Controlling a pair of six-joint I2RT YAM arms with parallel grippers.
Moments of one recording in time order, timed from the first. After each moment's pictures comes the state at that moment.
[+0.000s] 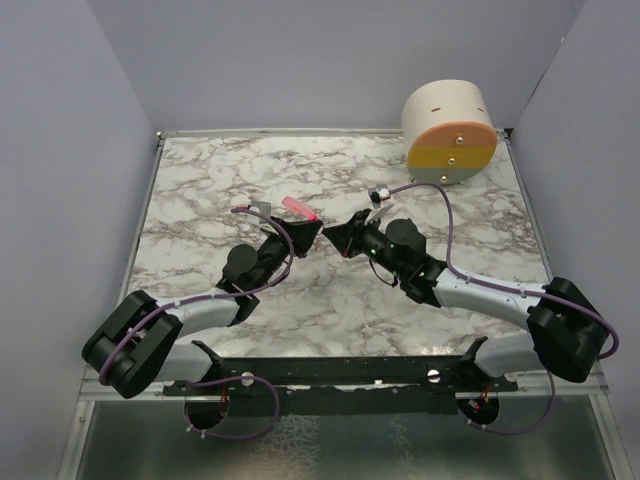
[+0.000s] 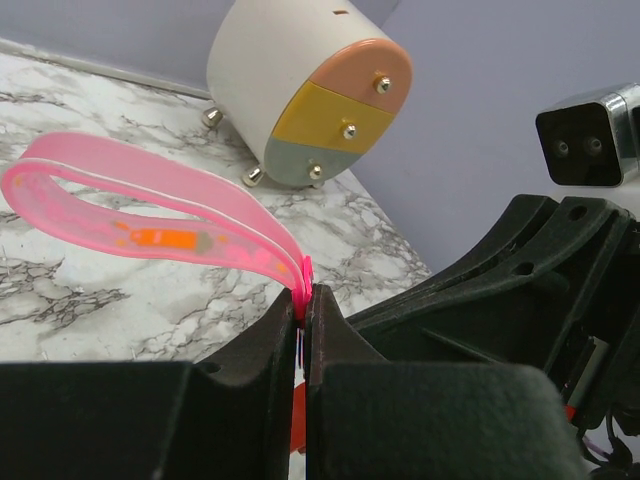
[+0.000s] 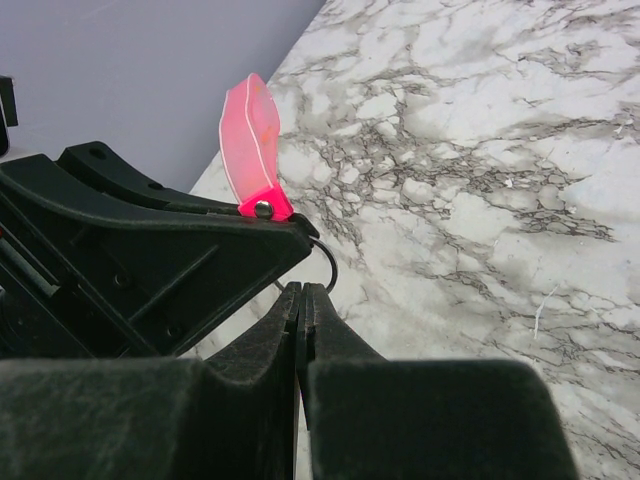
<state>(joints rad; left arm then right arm) -0.65 1.29 0.35 1.12 0.01 -0.66 0.84 1.35 0.68 0.58 0.04 0.56</state>
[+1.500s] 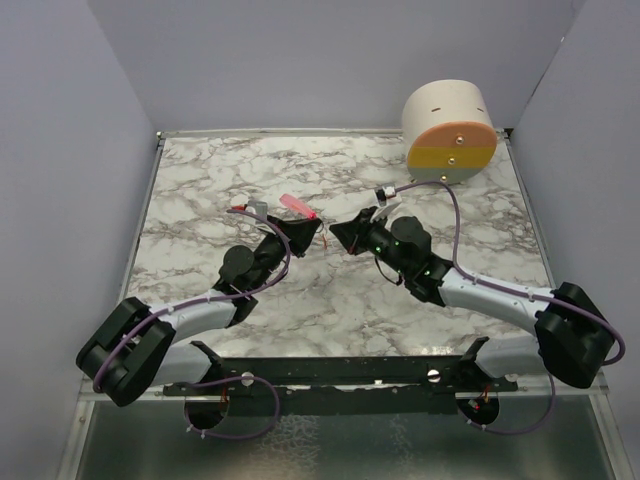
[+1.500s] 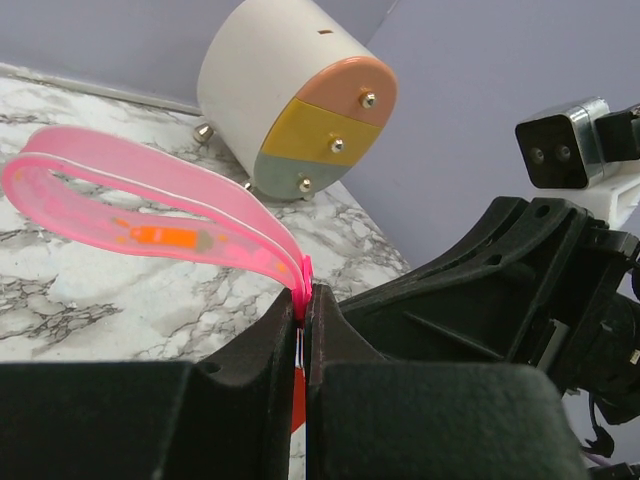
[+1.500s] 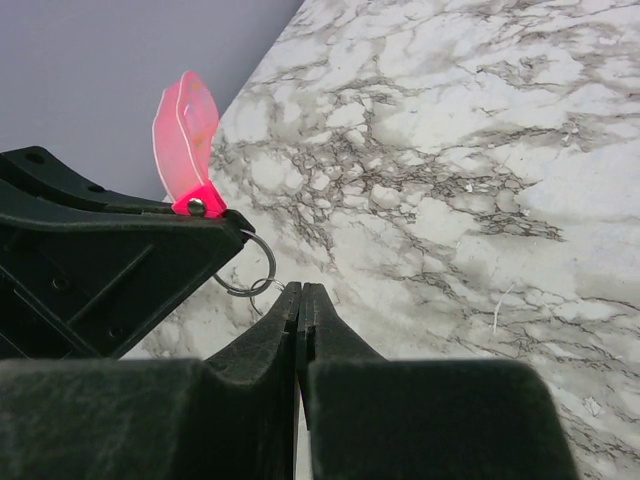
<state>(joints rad) -0.65 1.25 0.35 1.11 0.01 -0.65 0.81 1.31 0.68 0.53 0.06 0.53</state>
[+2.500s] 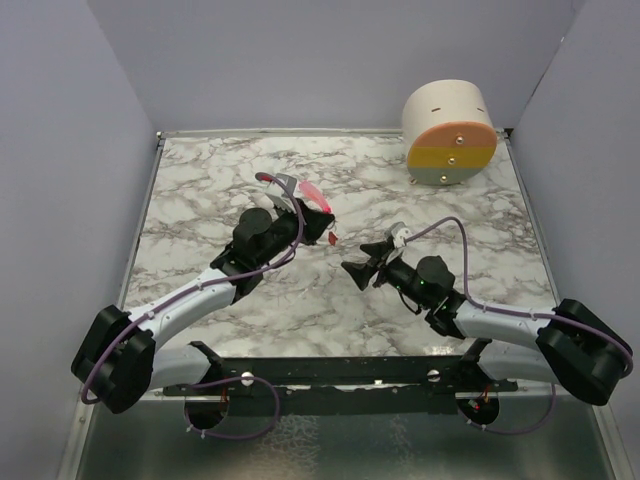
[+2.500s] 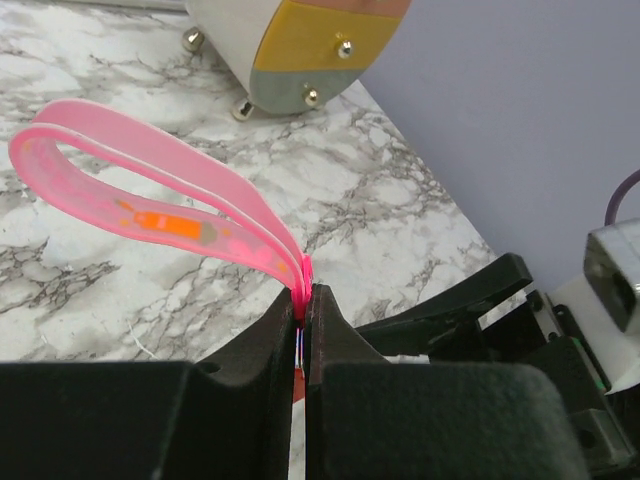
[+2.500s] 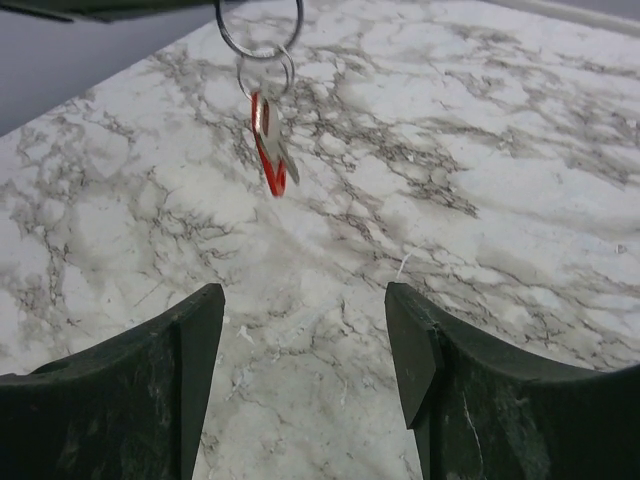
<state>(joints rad) -0.65 1.20 0.66 0.50 0.13 -0.55 0.80 1.19 0.30 0.83 -0.03 0.15</state>
